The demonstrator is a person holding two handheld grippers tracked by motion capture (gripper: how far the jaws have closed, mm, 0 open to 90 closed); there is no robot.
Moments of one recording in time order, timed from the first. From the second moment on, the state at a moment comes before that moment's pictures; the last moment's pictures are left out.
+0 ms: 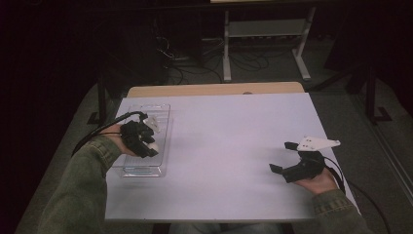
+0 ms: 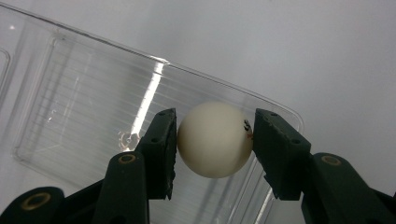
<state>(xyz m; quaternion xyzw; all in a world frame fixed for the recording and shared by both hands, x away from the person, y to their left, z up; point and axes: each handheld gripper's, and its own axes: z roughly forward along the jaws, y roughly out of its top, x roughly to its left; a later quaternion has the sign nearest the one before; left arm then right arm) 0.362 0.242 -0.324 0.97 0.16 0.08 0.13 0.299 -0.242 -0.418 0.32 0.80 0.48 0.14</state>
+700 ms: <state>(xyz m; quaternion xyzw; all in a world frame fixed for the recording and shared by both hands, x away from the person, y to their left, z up) 0.365 0.241 -0.348 0.98 0.17 0.06 0.13 0.299 -0.242 -0.419 0.32 0.81 0.48 0.14</state>
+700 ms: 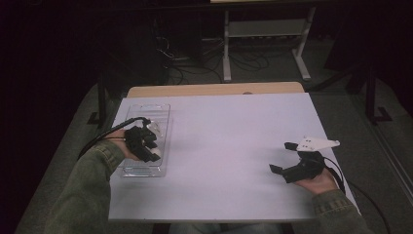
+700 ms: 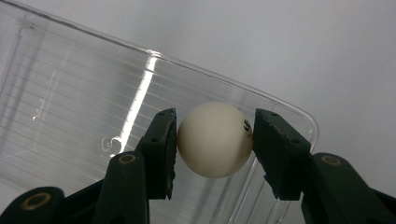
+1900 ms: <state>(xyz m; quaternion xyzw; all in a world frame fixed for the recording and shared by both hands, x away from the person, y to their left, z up) 0.373 0.252 -0.374 0.97 0.19 0.04 0.12 0.299 -0.240 -0.421 0.32 0.81 0.48 0.14</state>
